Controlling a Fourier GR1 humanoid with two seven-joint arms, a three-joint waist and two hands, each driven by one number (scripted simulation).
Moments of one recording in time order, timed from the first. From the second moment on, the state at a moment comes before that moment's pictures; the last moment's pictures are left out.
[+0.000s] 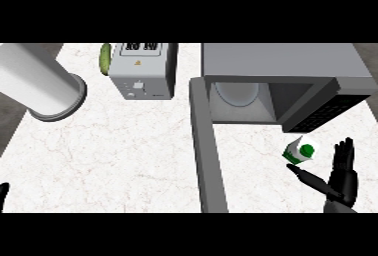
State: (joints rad) left arm 0.63 0.00 0.07 -2.36 0.23 -0.21 -0.14; right arm -0.20 -0.20 -0.37 -0.60 -0.18 -0.17 -0.87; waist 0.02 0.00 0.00
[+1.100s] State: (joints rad) left arm 0.65 0.00 0.07 -2.37 0.25 -0.22 -0.12; right arm -0.30 -0.18 -0.29 -0.61 -0.15 0.01 -1.01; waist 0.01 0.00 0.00
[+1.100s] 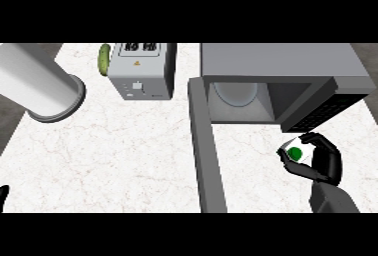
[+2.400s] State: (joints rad) left arm 0.65 0.01 0.17 -2.33 0.35 -0.28 -0.13; right arm -0.31 -0.12 -0.01 -1.24 -0.02 0.02 -0.48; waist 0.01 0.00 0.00
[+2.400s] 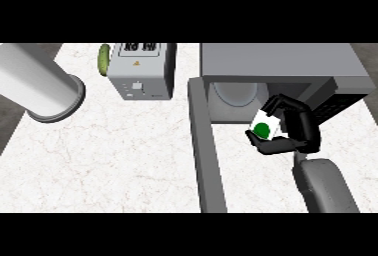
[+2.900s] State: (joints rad) left arm 0.58 0.04 0.22 -2.28 0.38 -0.29 -0.11; right arm -0.51 -0.11 -0.07 -1.00 0.02 -0.04 -0.57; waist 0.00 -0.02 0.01
